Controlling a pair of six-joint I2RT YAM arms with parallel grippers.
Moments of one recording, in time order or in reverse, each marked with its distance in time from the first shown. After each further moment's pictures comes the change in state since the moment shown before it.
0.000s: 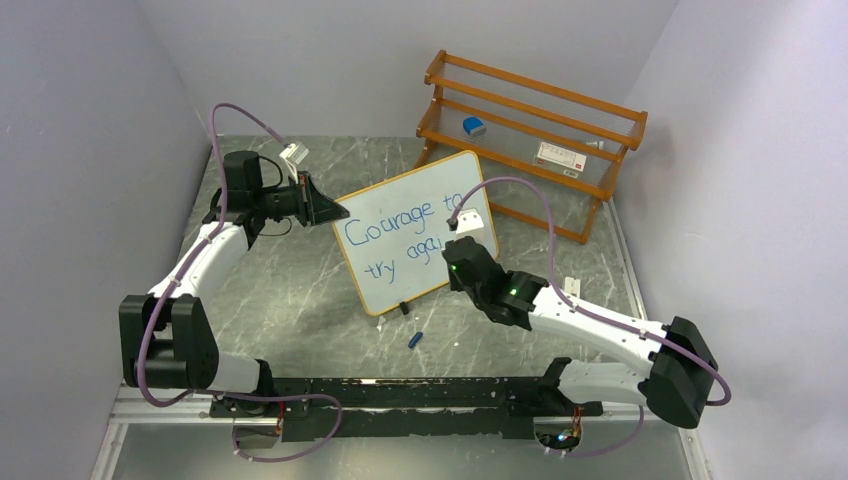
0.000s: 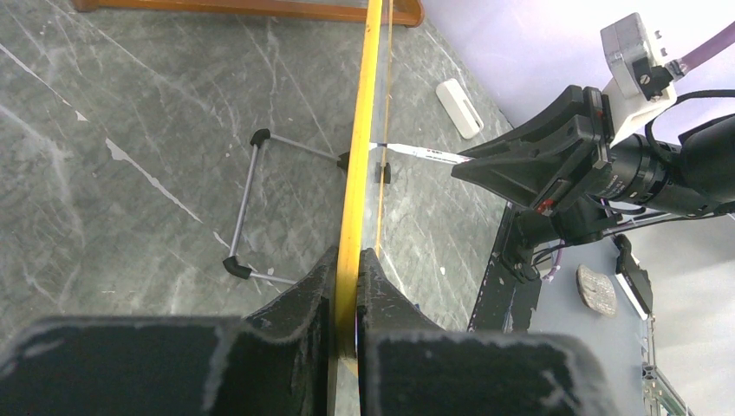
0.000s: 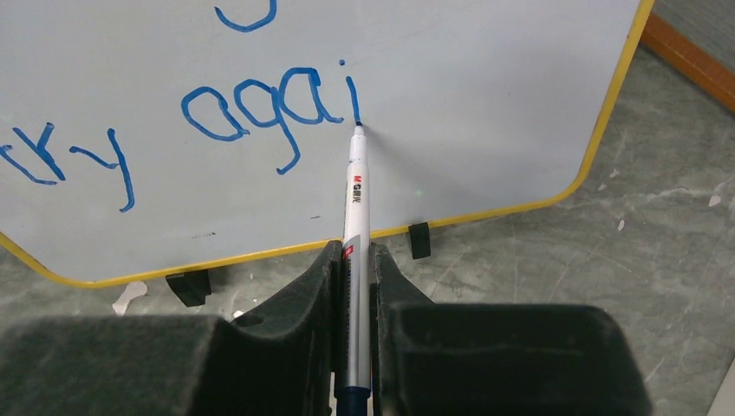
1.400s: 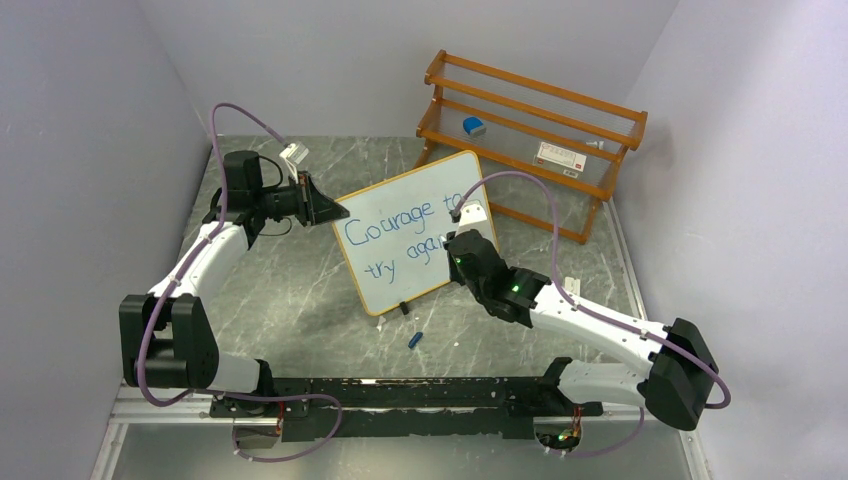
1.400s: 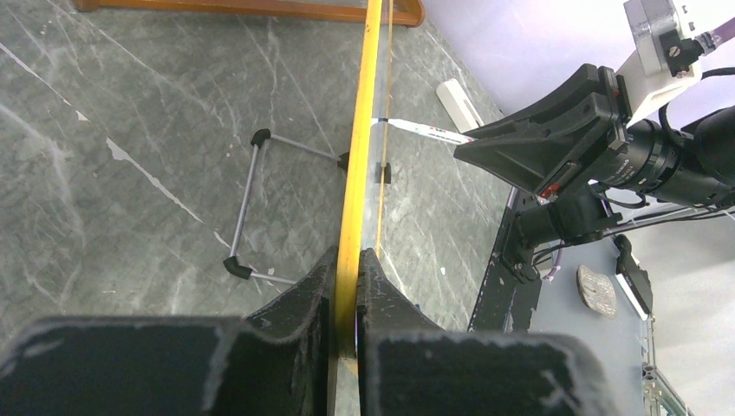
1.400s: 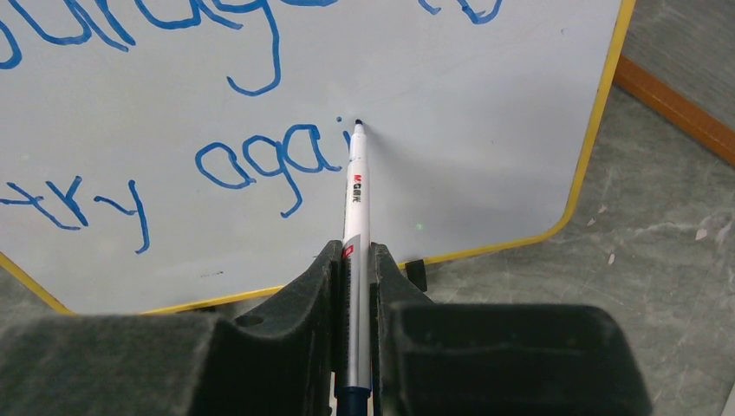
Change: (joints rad) left arm 0.000 0.002 0.002 -0.001 0.000 0.000; right arm -0.034 -0.003 0.007 0.083 -0.002 -0.047
